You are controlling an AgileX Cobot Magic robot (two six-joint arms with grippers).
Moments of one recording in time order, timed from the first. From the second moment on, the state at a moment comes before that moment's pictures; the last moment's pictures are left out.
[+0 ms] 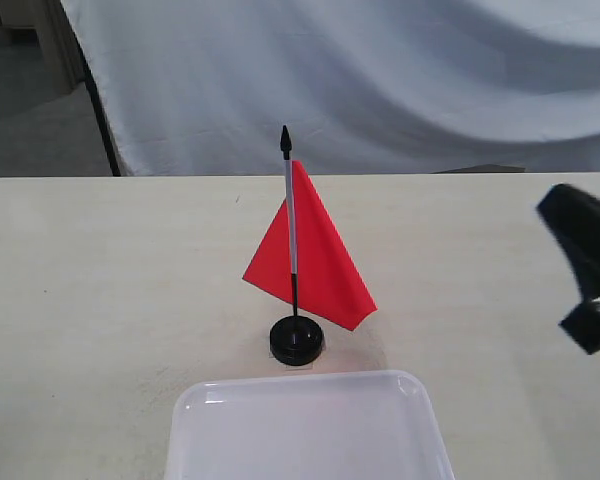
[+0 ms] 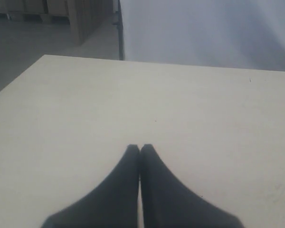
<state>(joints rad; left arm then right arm) 0.08 0.00 0.00 0.00 0.33 -0.04 -0.01 1.03 -0.14 -0.62 -1.08 0.66</state>
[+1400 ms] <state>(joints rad) 0.08 0.00 0.00 0.00 0.33 -0.04 0.32 1.99 -0.72 -0.90 -0.97 0.45</state>
